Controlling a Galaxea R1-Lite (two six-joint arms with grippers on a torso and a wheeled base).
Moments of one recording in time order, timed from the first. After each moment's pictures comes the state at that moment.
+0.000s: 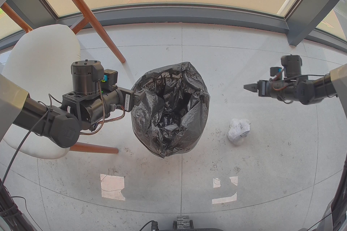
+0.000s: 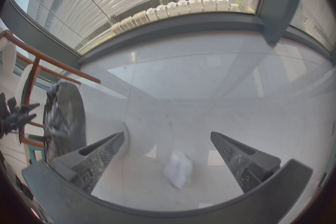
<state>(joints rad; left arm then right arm) -0.39 1.92 -1.00 -0.68 0.13 0.10 0.07 2.15 -1.39 -0.24 0.22 0.07</state>
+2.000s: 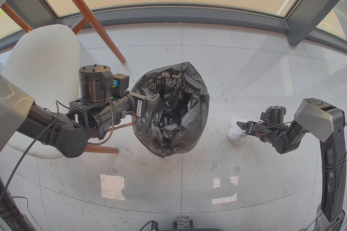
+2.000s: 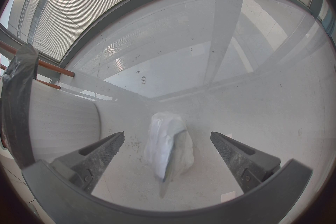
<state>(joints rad) -0.46 1.92 -0.96 -0.75 0.12 0.08 0.11 2.57 -1.19 -0.89 0.11 0.33</state>
